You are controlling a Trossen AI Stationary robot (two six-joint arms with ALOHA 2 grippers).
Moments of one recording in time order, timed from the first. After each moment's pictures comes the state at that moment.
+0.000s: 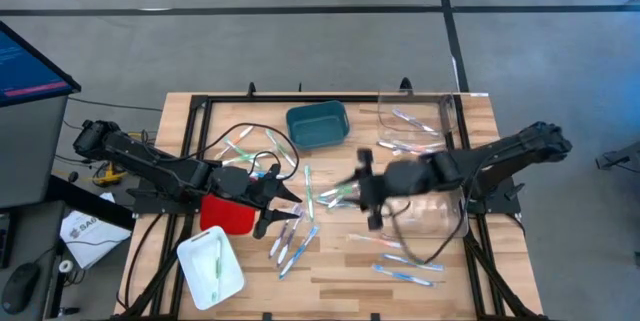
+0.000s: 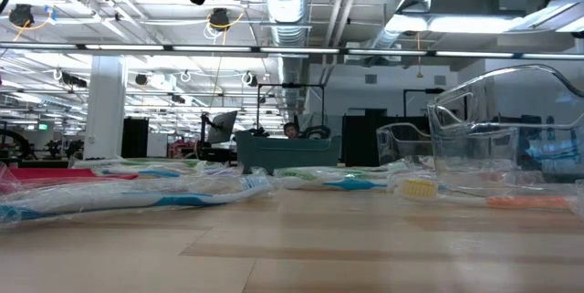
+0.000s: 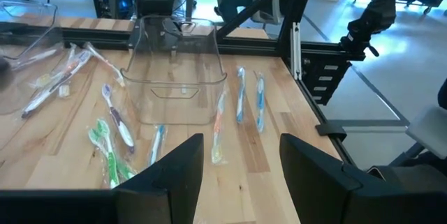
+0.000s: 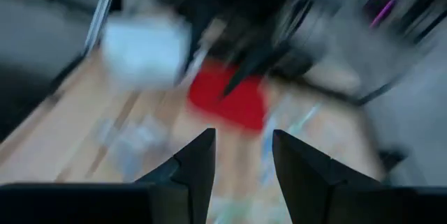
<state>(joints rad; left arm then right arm) -0.30 1.18 0.77 0.09 -0.13 -0.16 0.29 1.35 1.18 -0.22 0.27 -0.23</state>
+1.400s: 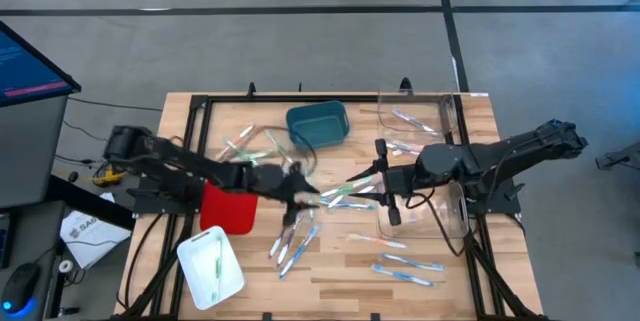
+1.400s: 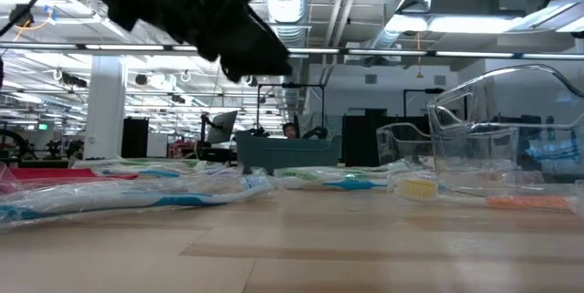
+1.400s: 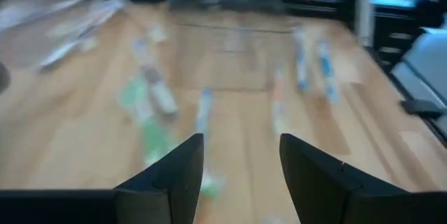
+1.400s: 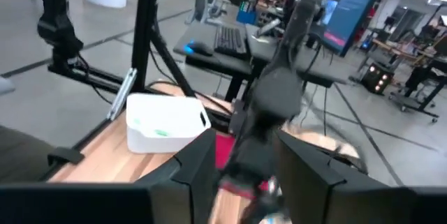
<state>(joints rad) -0.12 1.54 0.69 0.43 -0.02 -0.10 0.30 1.19 1.05 -0.01 0.16 -0.26</state>
